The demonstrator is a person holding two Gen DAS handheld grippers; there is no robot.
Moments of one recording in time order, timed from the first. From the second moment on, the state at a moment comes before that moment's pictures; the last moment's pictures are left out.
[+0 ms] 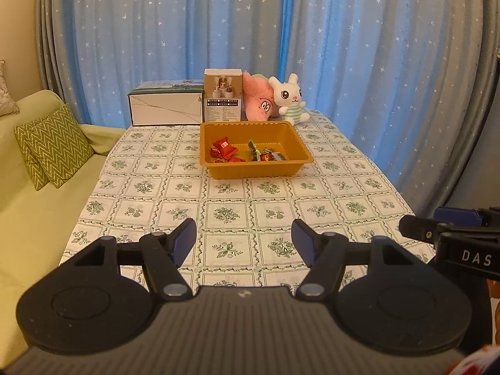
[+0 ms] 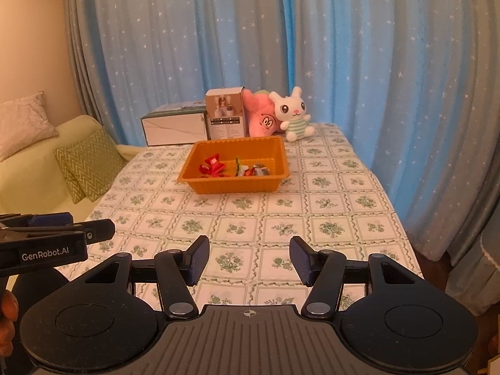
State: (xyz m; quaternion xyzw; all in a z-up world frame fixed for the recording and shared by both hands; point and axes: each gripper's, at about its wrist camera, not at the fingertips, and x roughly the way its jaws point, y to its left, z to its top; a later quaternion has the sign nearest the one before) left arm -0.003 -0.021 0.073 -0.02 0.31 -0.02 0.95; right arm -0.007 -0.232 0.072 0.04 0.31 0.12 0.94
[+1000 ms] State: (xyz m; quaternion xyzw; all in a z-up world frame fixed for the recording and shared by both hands) left arm -0.018 -0.018 0.073 -0.03 0.32 -0.02 0.95; right arm -0.020 -0.229 0.074 0.03 0.31 0.12 0.94
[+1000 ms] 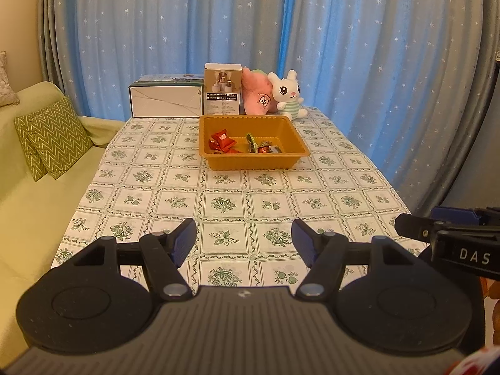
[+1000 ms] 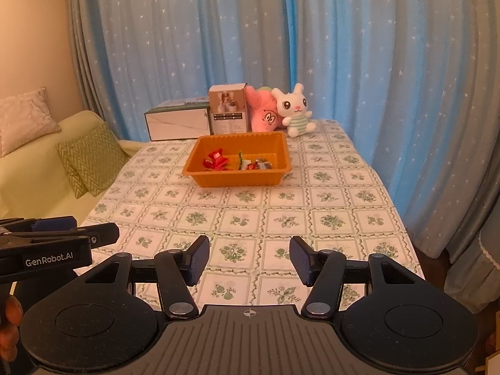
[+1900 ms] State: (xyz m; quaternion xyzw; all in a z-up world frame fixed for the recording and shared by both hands) left arm -0.016 -0.018 0.071 -0.03 0.32 -0.02 0.95; right arm -0.019 -0.228 0.072 0.04 0.31 0.12 0.94
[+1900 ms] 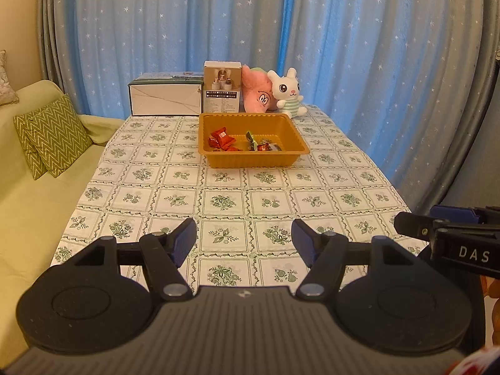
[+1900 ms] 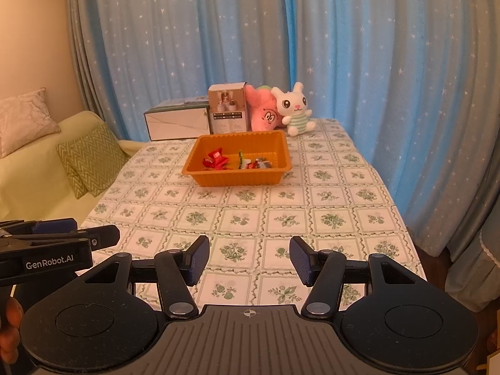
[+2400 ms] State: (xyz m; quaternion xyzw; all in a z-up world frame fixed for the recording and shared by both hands) left arm -0.015 -0.019 0.069 -0.03 0.32 -0.02 0.95; right arm -0.019 -0.230 0.069 0.04 0.32 0.12 0.94
